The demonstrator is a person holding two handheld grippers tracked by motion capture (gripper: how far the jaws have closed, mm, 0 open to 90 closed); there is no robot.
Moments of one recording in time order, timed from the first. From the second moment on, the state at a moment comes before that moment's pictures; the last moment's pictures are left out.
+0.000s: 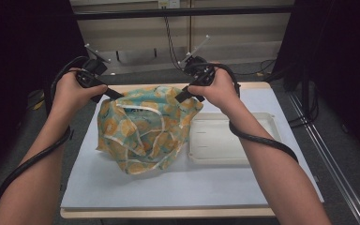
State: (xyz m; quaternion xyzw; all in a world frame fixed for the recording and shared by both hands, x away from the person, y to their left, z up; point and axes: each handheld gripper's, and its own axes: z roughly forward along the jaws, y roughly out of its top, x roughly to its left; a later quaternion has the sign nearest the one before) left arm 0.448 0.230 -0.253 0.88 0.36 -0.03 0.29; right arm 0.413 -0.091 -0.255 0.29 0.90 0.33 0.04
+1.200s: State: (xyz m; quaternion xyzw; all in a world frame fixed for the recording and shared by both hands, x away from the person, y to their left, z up) left arm 0.449 0.225 -0.258 0.89 0.34 -0.04 0.30; right arm 0.408 -0.059 -0.261 0.31 0.90 0.30 0.04
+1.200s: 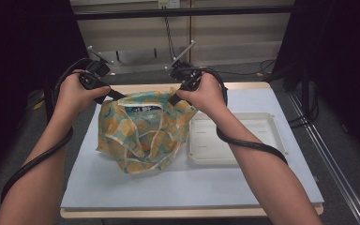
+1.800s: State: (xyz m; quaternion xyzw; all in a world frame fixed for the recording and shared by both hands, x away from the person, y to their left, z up) left arm 0.454 0.233 -0.252 0.88 0.34 -0.03 0.32; right arm 0.408 -0.072 -0.221 0.32 0.88 0.35 0.01
